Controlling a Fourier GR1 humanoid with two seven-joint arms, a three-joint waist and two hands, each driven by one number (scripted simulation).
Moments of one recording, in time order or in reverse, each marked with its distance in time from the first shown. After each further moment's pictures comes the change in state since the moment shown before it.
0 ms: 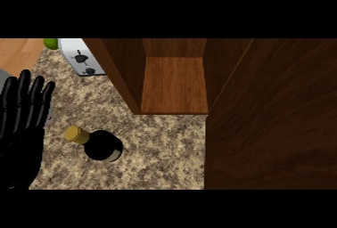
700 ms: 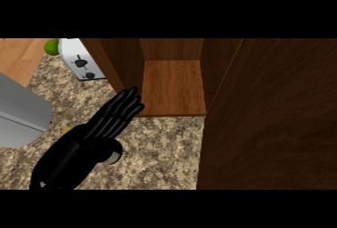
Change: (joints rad) left arm -0.131 0.011 -0.262 0.011 0.260 -0.193 0.350; right arm 0.201 -0.013 0.197 -0.215 -0.148 0.155 0.141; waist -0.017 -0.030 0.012
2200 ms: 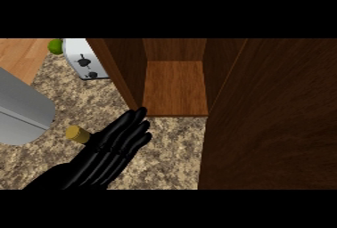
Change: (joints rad) left arm -0.153 -0.043 -0.141 -0.317 -0.080 0.358 0.564; right arm 0.086 -0.017 0.136 -0.193 0.028 -0.071 0.204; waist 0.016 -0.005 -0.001
